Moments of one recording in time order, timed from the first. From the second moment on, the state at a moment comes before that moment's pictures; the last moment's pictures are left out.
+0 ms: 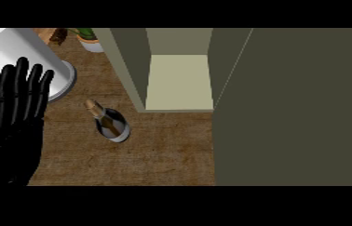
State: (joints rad) left arm -0.02 0.10 0.00 -2.10 0.04 0.02 0.01; right arm 0.01 -0.07 0.02 -2.10 -0.03 -0.02 -0.04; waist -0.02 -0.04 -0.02
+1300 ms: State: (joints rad) left arm -0.20 0.00 -0.34 -2.16 -0.49 0.98 0.55; right arm 0.25 -0.18 0.18 -2.41 -0.27 0.14 0.31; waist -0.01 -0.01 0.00
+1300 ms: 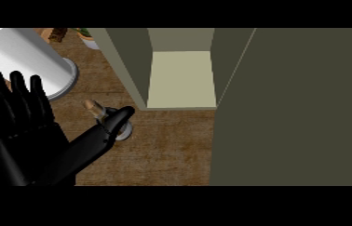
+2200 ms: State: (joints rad) left arm -0.27 0.00 -0.42 -2.24 -0.93 1.00 0.93; right arm 0.23 -0.17 0.28 -2.45 -0.22 0.06 0.37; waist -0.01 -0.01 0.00
